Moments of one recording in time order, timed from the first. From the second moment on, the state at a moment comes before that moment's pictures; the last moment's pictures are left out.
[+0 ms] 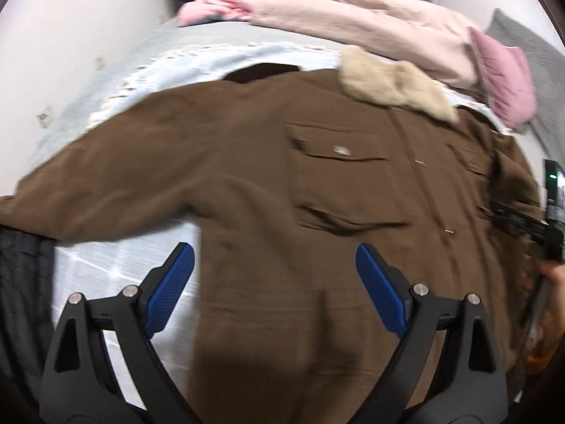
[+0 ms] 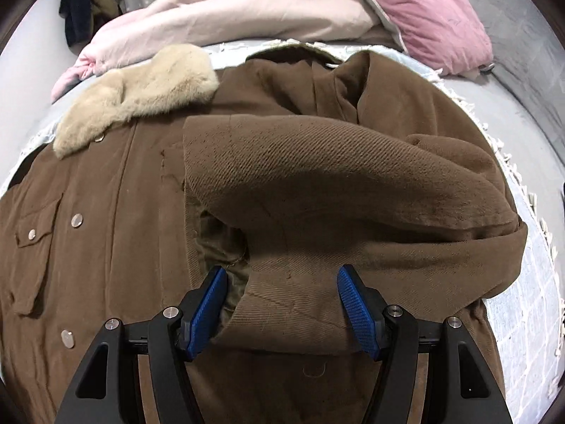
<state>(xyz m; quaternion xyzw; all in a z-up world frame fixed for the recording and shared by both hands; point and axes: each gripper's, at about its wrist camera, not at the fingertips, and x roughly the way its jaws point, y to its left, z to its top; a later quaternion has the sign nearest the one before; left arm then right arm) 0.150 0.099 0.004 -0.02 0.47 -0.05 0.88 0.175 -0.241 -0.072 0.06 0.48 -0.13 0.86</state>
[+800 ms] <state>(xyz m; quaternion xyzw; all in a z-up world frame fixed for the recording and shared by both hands) 0.110 0.029 0.012 0.03 0.43 -0.12 0.90 0.106 -0.259 -0.030 -0.03 0.44 -0.17 0.88</state>
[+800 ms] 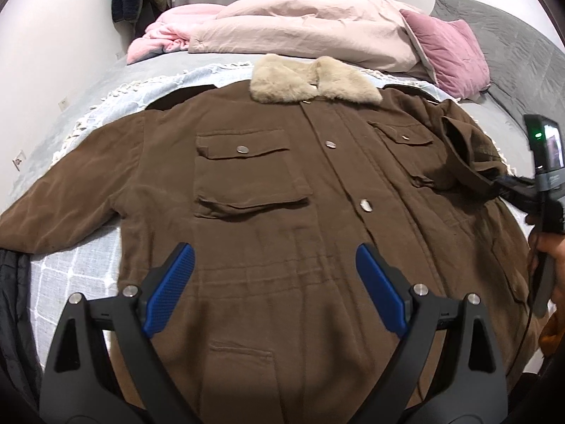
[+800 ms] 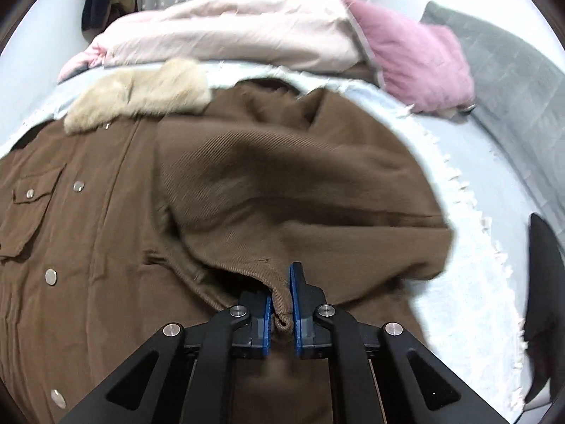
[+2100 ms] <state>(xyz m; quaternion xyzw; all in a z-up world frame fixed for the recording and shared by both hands) 0.097 -0.098 -0.008 0.13 0.45 -0.18 0.87 -0.058 -0.550 -0.005 0.22 0.42 -0.18 0.86</state>
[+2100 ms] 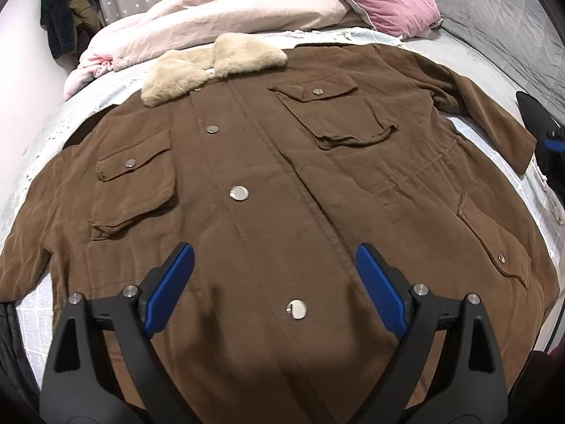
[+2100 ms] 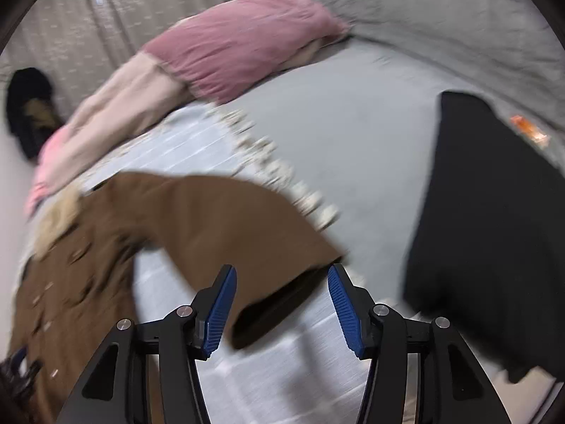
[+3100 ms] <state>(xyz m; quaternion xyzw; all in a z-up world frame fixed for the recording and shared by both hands) 0.108 -0.113 -0.022 0.16 0.47 -0.17 0.85 0.051 -0.683 0.106 0.23 0.31 -0.29 0.88</state>
